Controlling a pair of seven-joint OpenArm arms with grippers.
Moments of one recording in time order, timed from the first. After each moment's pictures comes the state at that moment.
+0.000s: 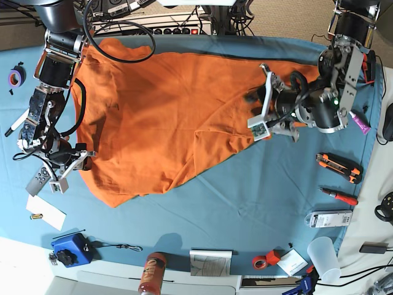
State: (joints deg) left arm -2.5 -24.4 14.5 110.8 -42.1 -37.7 73.6; right arm 19.4 21.5 19.9 69.4 19.3 30.9 -57.8
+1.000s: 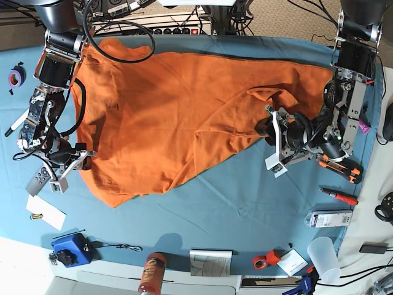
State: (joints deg) left arm -13.1 -24.2 14.5 90.1 -45.8 -30.4 71.4; right arm 19.4 21.5 19.9 69.4 19.2 30.9 -58.1
